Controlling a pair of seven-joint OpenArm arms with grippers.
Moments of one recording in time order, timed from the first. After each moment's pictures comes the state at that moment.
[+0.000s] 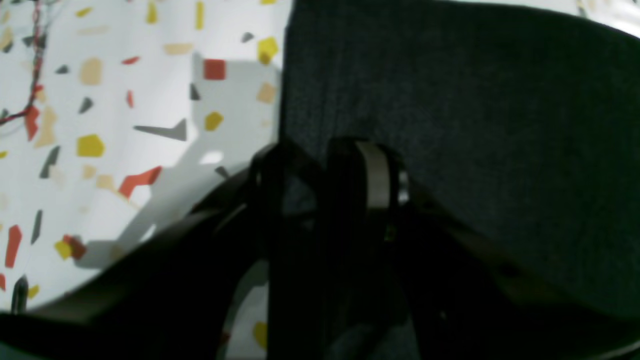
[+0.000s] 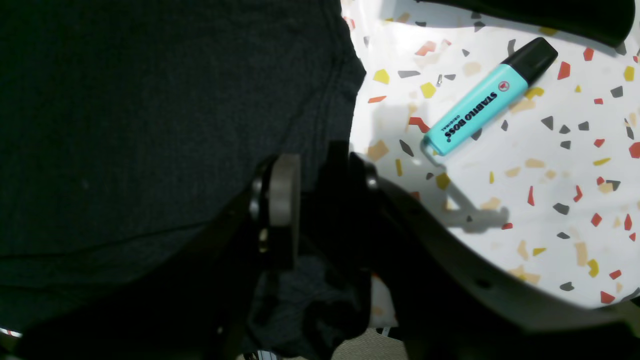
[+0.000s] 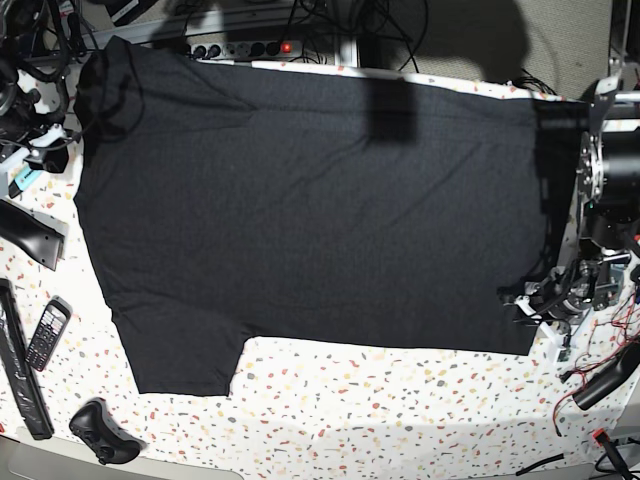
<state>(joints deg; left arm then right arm) -46.6 -18.4 5.5 9.5 -5.9 -22.9 9.1 -23.0 22.7 42.9 111.0 38.4 22.4 -61.5</state>
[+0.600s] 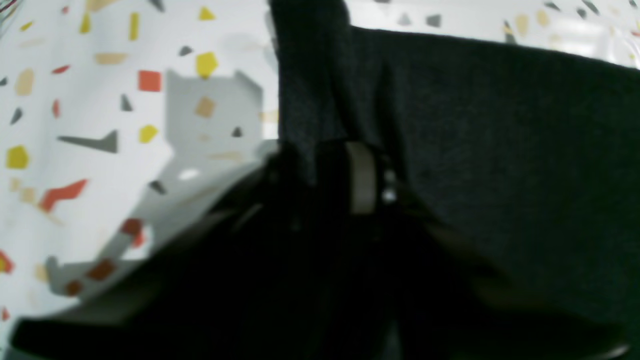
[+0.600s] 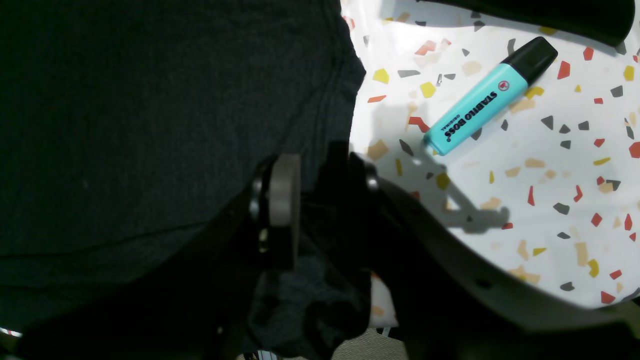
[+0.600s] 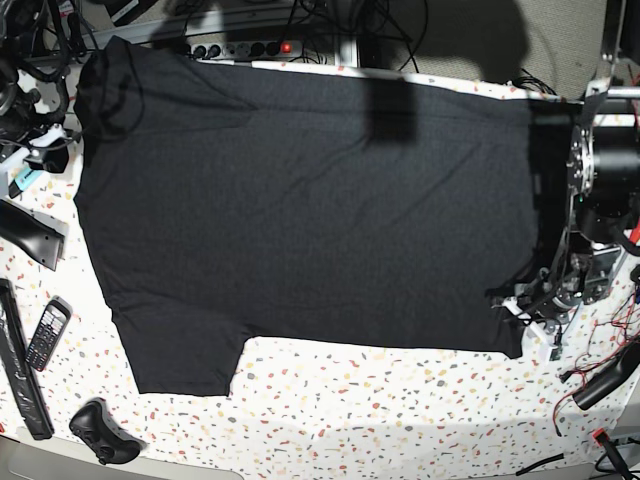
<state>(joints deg) -44.9 -16.7 5.5 9.7 -6.8 -24.3 9.6 -22.9 22.7 42.9 111.0 38.3 22.4 -61.5</state>
